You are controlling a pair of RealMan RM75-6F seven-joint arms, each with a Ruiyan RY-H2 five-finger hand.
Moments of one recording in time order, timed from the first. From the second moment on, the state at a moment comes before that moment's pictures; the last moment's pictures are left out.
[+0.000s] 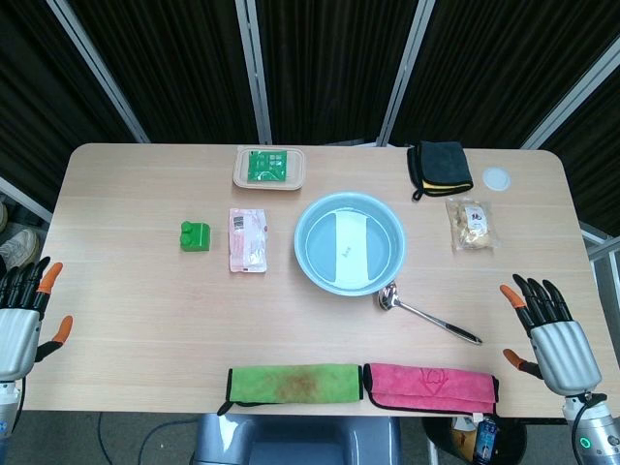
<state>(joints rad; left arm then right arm) -0.09 -1.22 -0.06 -1.53 1.54 1.56 0.14 0.11 -1.16 0.02 -1.48 -1.68 1.54 0.01</state>
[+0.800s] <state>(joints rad) -0.13 -1.17 -0.04 -1.56 1.54 1.47 0.08 0.22 -1.19 -0.01 -1.47 -1.65 1.28 0.11</state>
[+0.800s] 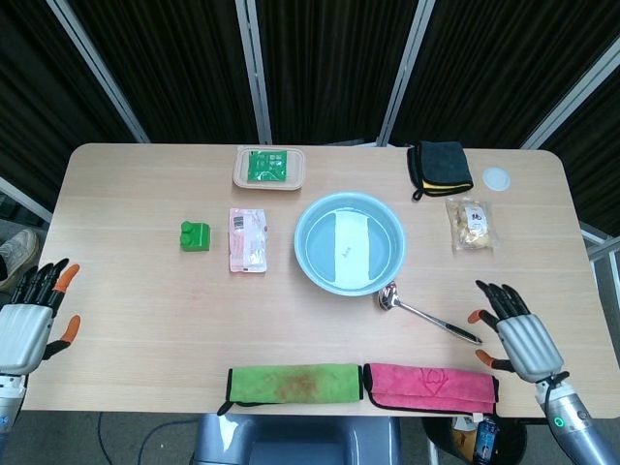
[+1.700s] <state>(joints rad) -0.13 -1.11 -0.04 -1.55 1.55 1.48 -0.09 0.42 -1.30 0.06 -1.46 -1.29 0.89 -0.16</state>
